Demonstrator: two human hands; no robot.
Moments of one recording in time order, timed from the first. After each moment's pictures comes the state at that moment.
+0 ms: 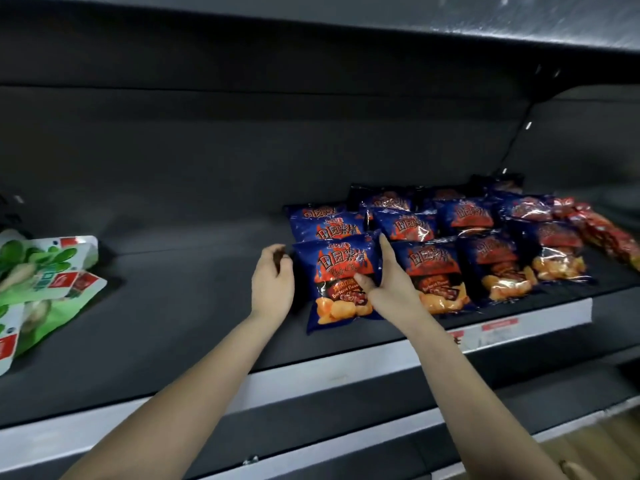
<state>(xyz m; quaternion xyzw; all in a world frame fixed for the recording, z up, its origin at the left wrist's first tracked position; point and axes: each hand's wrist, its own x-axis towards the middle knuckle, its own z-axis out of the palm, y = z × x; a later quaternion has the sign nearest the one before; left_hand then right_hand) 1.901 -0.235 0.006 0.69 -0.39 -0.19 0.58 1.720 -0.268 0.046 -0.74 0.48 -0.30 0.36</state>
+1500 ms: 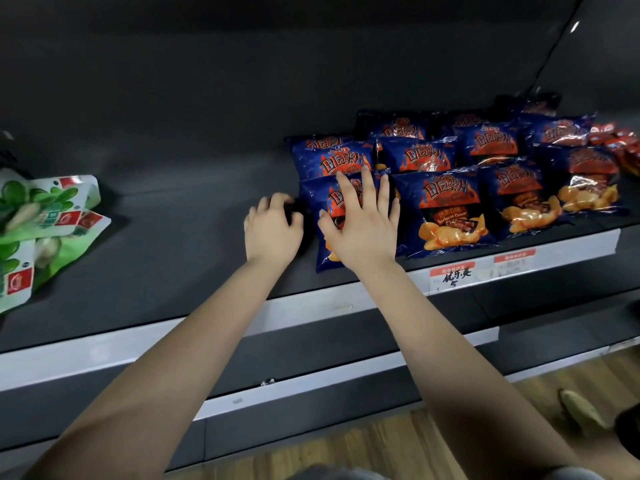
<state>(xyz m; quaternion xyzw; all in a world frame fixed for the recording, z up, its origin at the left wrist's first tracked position) 1.899 -0.217 0.001 0.80 -0.49 -0.03 0.34 1.767 -0.261 0.001 -0.81 0.52 -0.27 0.03</state>
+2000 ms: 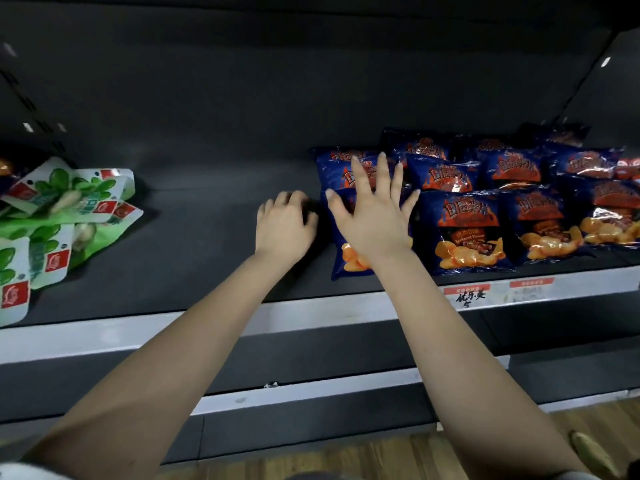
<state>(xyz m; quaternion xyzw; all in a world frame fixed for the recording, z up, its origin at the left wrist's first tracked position) 1.911 -0.209 0.020 0.79 -0.54 0.02 0.28 1.780 -0.257 0.049 -0.83 0.50 -0.26 0.06</state>
